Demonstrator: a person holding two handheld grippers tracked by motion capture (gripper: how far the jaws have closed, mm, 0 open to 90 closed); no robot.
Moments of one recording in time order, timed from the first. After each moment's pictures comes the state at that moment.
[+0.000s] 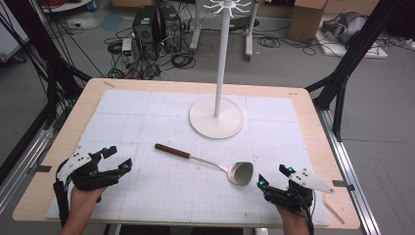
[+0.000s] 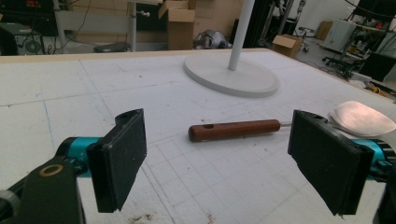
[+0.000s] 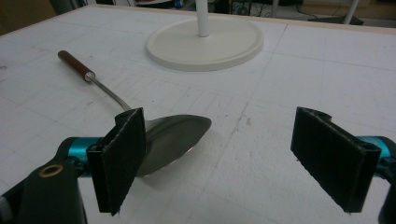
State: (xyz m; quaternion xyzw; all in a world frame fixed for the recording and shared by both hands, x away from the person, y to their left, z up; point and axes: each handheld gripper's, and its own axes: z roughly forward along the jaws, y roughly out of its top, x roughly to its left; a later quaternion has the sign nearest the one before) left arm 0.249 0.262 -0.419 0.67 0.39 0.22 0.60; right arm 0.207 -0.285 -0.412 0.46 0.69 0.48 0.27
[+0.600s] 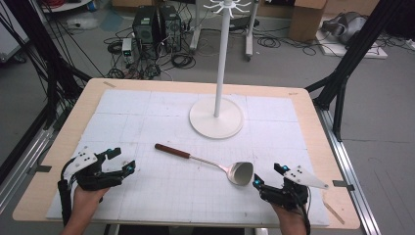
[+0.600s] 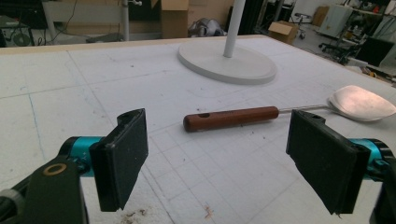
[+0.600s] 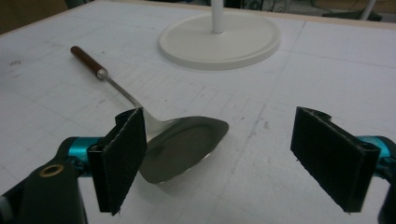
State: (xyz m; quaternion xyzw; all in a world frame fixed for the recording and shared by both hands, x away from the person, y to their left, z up) left arm 0.254 0.260 -0.425 0.68 0.38 0.21 0.59; right arm 0.215 -0.273 -0.411 0.45 0.71 0.48 0.24
